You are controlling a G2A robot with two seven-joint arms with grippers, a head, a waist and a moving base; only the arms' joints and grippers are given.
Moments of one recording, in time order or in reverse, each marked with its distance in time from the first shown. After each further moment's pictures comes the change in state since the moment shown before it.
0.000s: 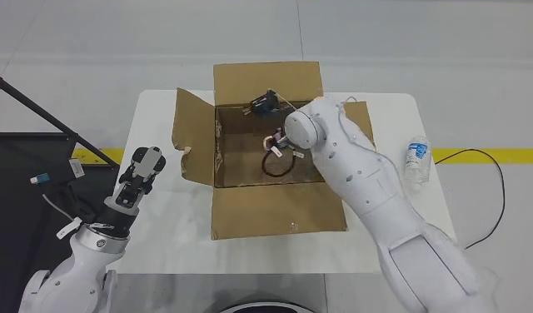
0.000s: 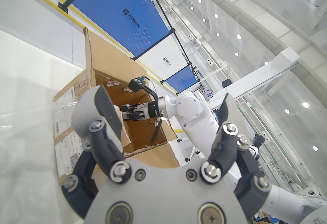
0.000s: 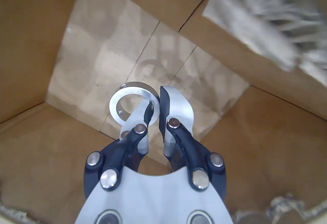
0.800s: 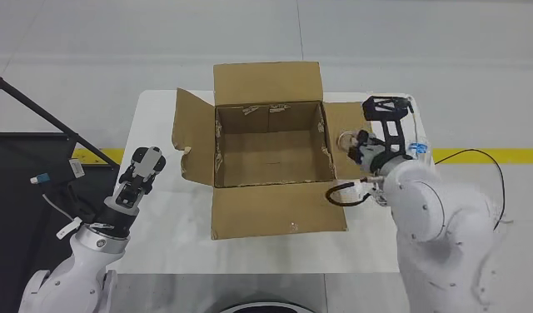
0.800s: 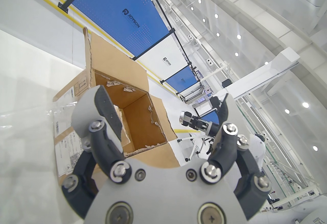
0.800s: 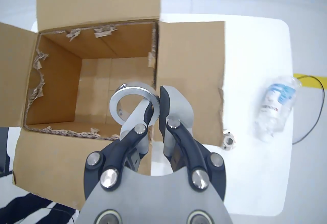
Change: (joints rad) left arm 0.000 0.000 0.000 0.000 0.000 0.000 0.000; right arm -0.674 0.146 0.542 -1.170 -0.413 0.336 0.187
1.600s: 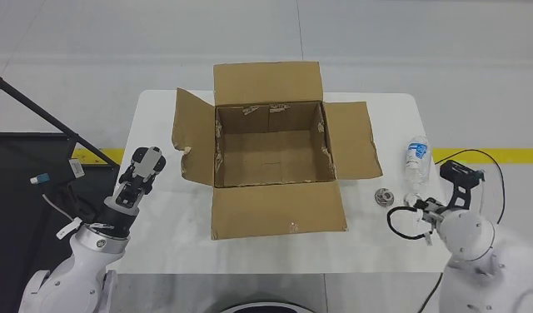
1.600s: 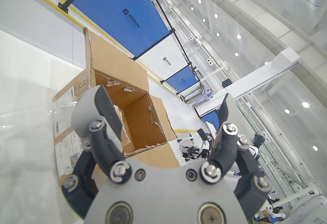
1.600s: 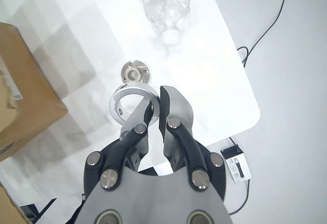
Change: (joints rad) left arm 0.000 0.000 0.000 0.000 0.000 0.000 0.000; right arm -0.299 0.004 0.401 0.082 -0.019 0.057 0.058
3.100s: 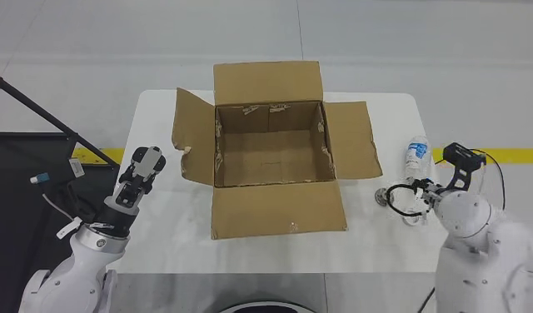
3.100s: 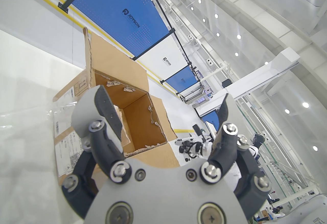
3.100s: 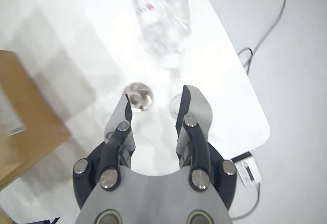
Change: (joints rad) left arm 0.000 0.000 0.000 0.000 0.000 0.000 0.000; right arm 0.125 0.003 -0.038 0.029 0.049 0.060 -0.109
